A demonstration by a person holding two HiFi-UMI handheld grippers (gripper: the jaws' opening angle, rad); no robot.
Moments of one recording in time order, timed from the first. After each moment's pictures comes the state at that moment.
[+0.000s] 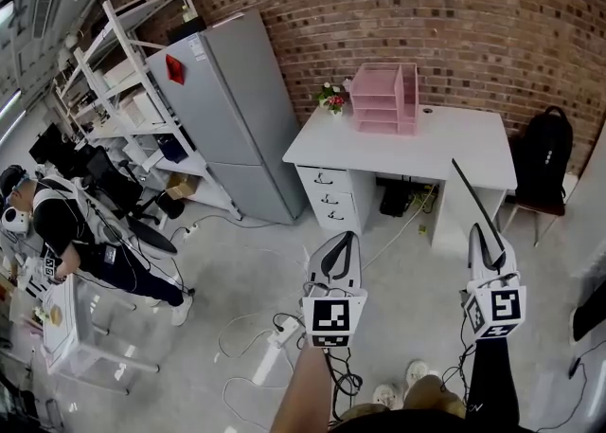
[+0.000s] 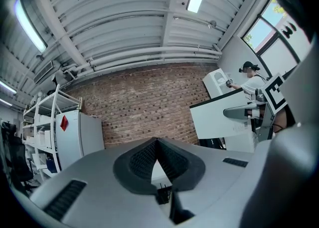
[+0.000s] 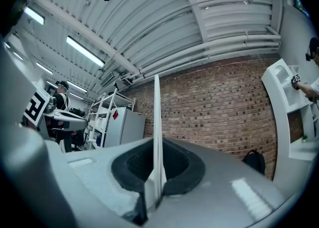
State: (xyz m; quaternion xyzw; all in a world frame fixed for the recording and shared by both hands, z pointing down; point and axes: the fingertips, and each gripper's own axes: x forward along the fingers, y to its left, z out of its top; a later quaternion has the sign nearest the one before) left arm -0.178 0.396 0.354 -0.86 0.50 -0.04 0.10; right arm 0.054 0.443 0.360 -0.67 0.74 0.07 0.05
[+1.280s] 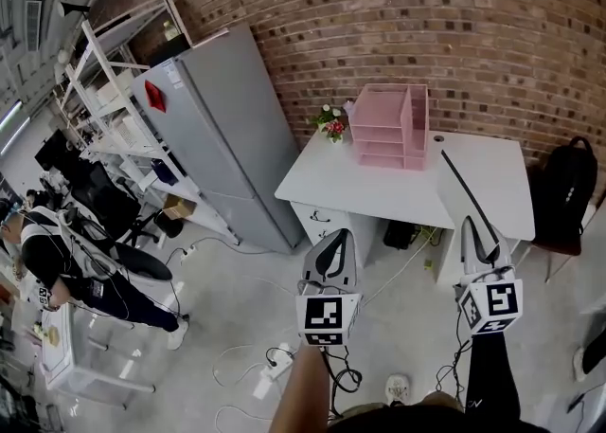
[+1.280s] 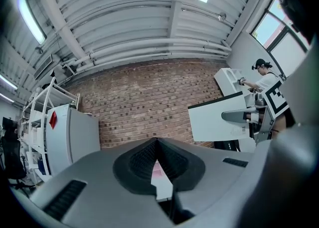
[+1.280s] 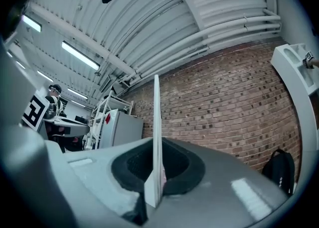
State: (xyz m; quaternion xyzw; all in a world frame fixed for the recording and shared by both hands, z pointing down) left arm -0.112 0.170 0.342 -0.85 0.52 -0.03 0.10; right arm 0.113 0.204 0.343 -0.64 0.76 0.08 0.08
